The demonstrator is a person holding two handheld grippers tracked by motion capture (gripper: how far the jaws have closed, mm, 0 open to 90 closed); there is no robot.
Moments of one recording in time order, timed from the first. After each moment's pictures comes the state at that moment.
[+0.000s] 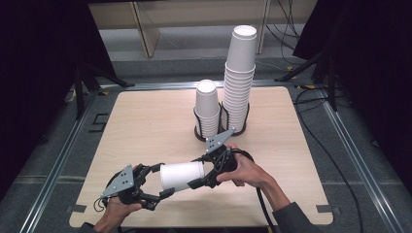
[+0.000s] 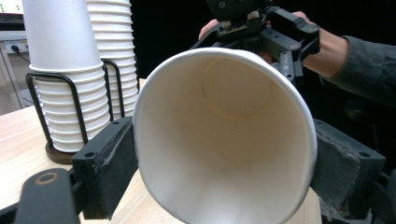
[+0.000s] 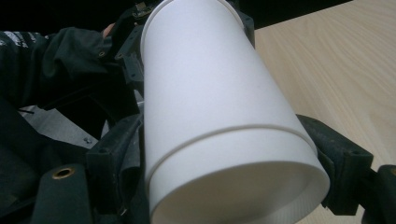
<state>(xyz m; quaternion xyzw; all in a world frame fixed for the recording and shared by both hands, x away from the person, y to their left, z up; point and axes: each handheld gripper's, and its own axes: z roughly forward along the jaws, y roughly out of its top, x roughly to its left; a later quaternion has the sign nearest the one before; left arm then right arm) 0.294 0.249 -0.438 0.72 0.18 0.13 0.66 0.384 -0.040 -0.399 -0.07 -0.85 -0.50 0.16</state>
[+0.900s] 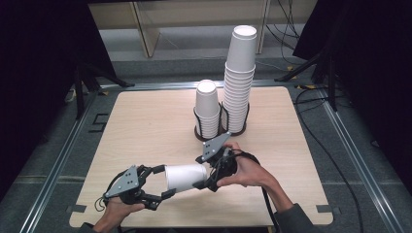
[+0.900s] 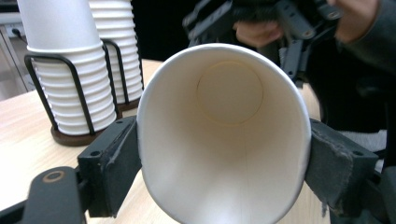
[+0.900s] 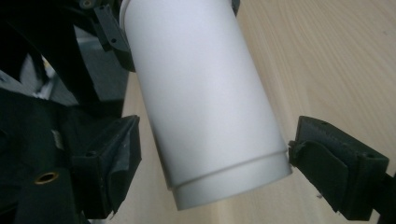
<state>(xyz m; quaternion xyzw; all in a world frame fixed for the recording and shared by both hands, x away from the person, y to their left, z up) 0.296 0.245 -0.440 0.76 0.18 0.14 0.61 0.369 -0.038 -0.381 -0.04 -0.91 -0.40 0.02</state>
